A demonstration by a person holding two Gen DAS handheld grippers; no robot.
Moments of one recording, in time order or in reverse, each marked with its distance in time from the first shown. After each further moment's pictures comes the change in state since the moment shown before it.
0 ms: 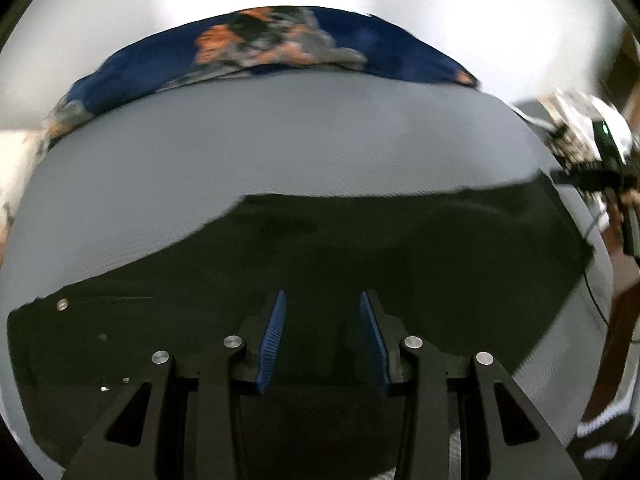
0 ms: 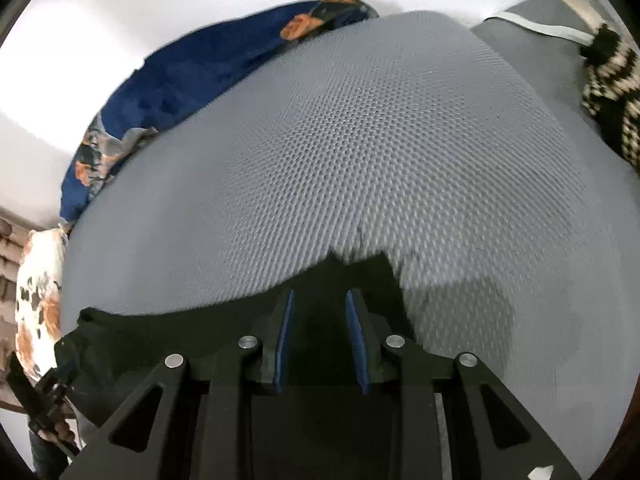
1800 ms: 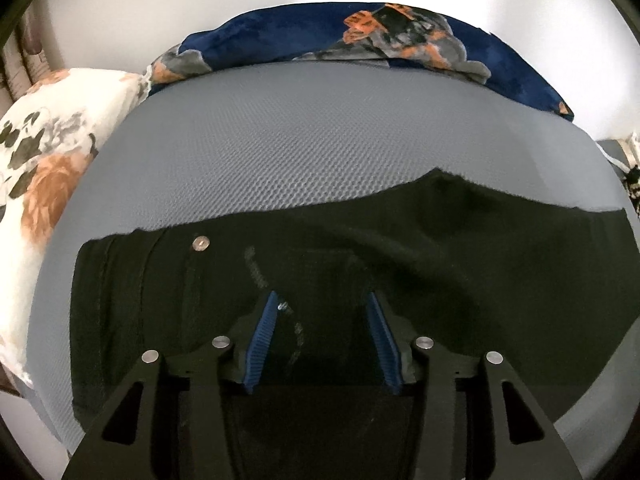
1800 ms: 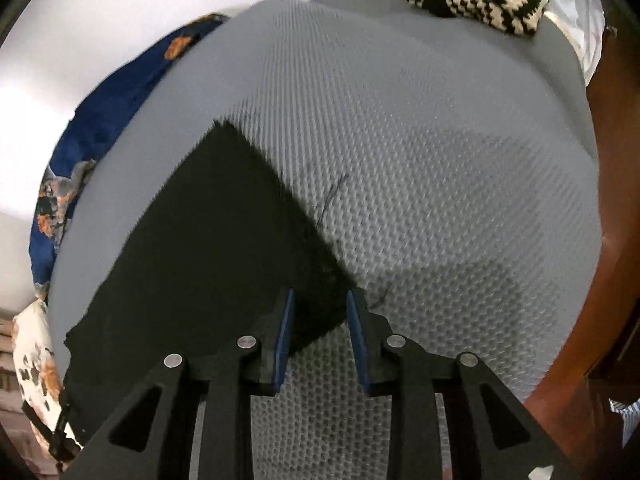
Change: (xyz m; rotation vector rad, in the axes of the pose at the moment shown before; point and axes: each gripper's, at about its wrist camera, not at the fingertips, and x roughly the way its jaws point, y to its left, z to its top) left arm -0.014 0.100 -0.049 -0.158 -0.006 0.238; right arm -0.057 -0.037 -0.168 0.381 -0.061 -0.129
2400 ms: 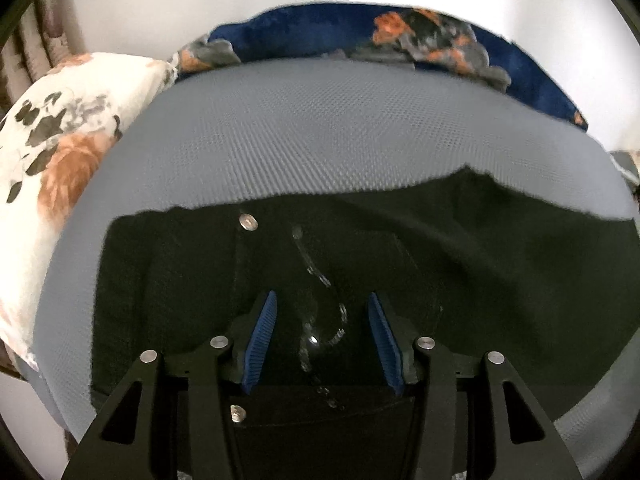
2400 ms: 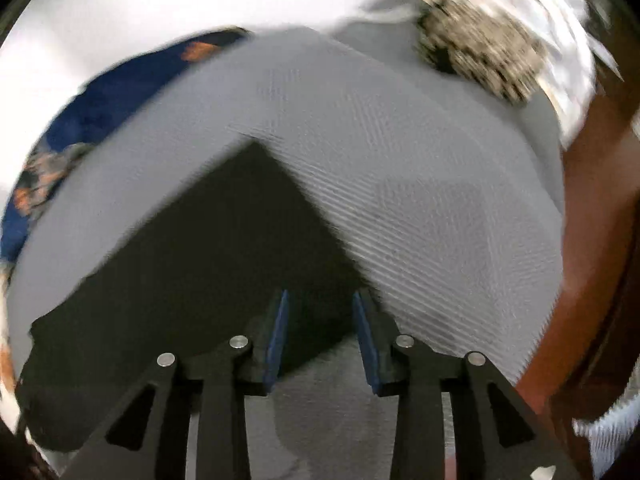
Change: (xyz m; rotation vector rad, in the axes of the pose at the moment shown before) left arm -0.010 0.024 -0.010 -0.060 -0.014 0.027; right arm -0.031 0.090 -0.014 -0.218 -0.147 -0.092
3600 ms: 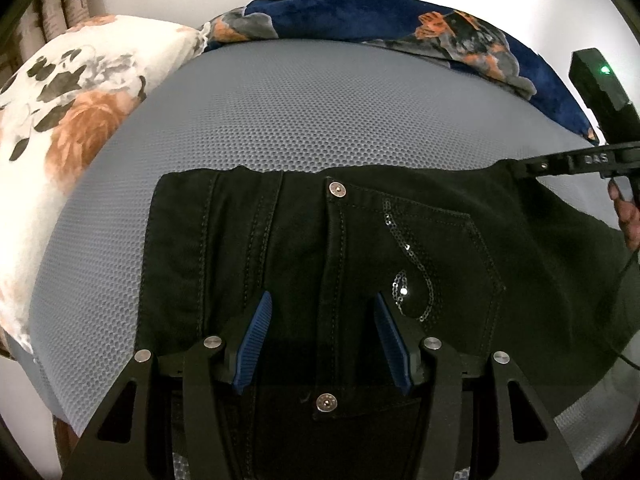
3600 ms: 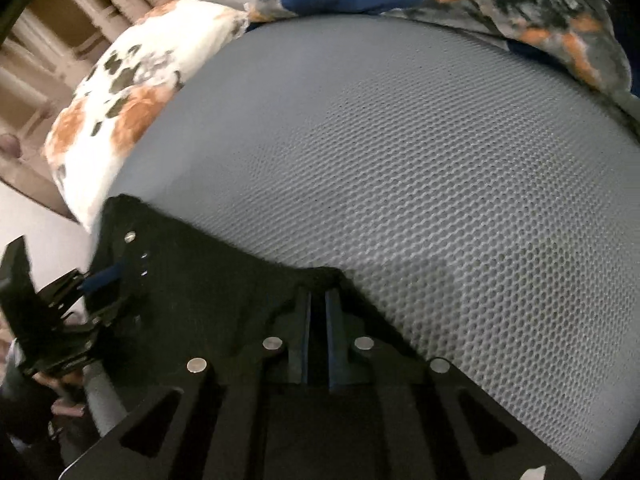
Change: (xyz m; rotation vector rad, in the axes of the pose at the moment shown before) left arm 0.009 0.053 -0.016 -0.070 0.059 -0.011; right arm 0.121 0.445 -0.042 -0.924 0.348 0.558
